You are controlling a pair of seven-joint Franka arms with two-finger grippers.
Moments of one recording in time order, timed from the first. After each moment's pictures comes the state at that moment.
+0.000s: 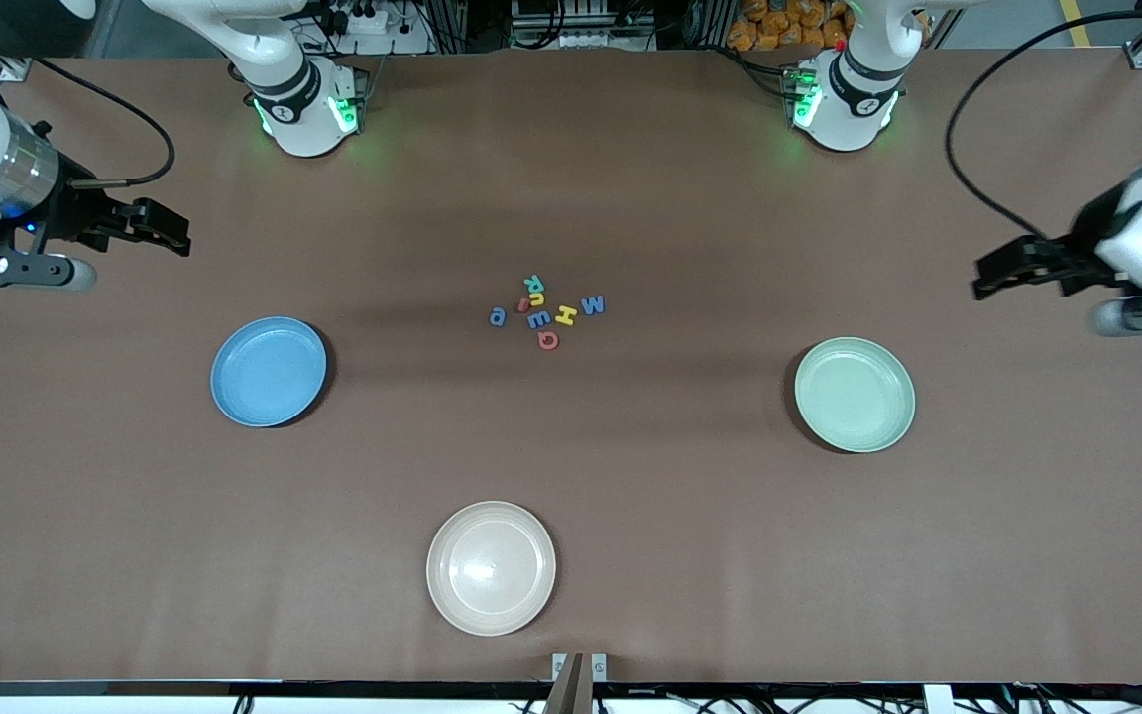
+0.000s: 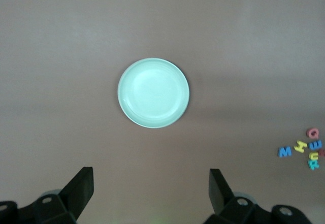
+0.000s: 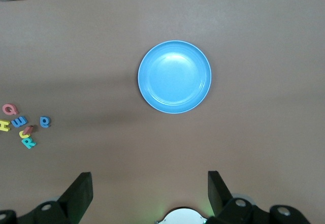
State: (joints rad) left arm -0.02 0.15 -0.13 -1.43 -0.04 1.50 -0.18; right arm 0.00 -0.02 0.11 -1.66 0.00 1.48 0.17
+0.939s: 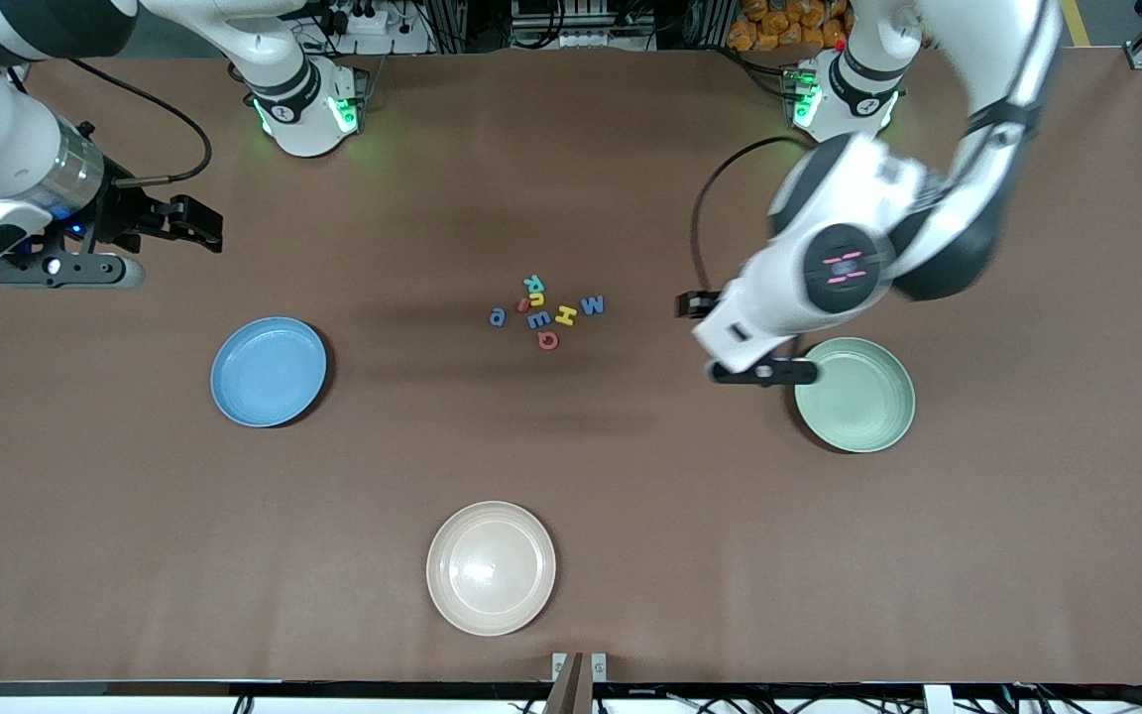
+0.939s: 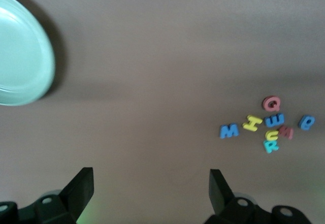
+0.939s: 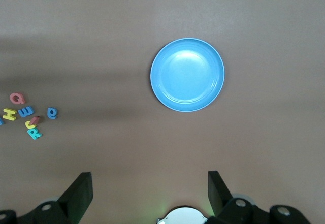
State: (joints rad) left arm -0.30 0.47 -0.29 -1.47 -0.07 1.69 -0.59; right arm 0.06 -0.01 0.11 -1.66 0.01 1.48 0.17
